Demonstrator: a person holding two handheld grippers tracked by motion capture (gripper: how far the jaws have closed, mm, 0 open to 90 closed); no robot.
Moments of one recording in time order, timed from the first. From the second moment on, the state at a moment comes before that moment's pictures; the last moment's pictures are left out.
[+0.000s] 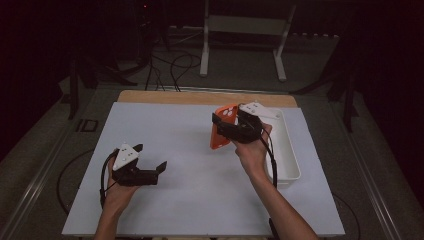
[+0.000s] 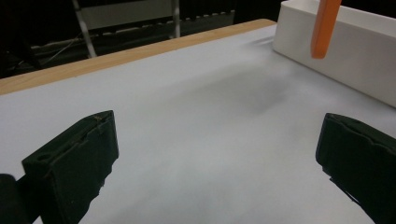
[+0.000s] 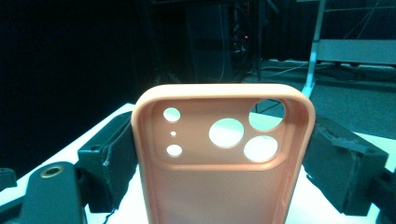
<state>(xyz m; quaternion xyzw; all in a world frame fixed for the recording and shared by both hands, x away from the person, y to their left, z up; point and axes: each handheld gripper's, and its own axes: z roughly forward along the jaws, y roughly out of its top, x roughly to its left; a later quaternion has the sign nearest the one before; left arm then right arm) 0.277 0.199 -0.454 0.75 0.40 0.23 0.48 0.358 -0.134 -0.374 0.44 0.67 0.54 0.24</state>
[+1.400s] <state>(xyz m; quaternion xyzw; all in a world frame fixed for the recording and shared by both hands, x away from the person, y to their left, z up) 0.250 0.229 -0.476 0.73 0.40 0.27 0.49 0.371 -0.155 -0.364 0.45 0.66 0.54 0.27</state>
